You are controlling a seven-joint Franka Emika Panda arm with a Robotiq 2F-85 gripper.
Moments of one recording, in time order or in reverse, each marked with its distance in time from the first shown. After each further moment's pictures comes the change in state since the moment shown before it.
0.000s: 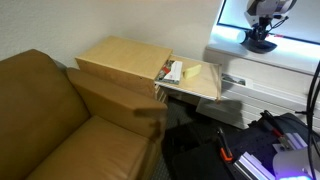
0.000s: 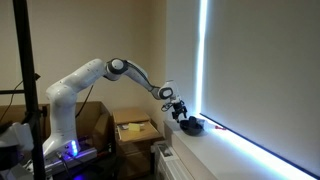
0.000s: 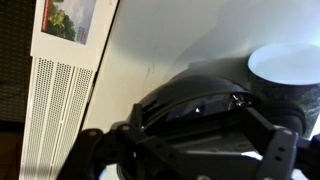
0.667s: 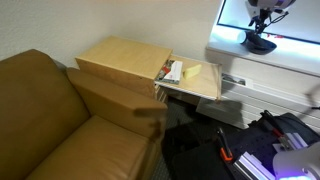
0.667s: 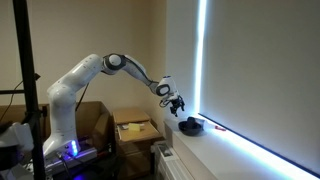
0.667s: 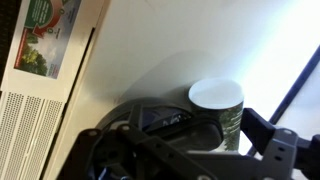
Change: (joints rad) arm -0.072 -0.160 0.170 -0.132 0.099 0.145 -0.152
